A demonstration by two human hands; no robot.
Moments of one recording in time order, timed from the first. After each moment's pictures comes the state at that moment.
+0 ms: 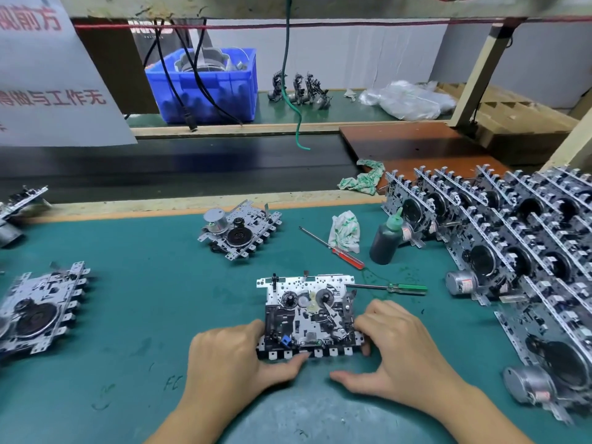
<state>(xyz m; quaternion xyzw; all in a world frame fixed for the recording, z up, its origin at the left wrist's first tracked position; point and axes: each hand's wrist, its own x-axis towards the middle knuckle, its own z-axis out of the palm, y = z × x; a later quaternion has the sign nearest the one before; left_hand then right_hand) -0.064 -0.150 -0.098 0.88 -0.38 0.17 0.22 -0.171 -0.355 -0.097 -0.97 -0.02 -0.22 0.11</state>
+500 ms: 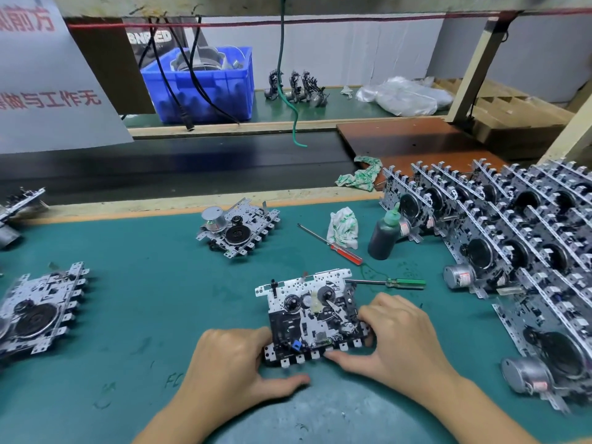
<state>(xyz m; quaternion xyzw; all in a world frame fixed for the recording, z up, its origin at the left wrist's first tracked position) -0.063 -0.138 -0.096 0.84 -0.49 0.11 0.22 -0.169 -0.351 -0.098 -0.97 0.04 -0.25 0.06</state>
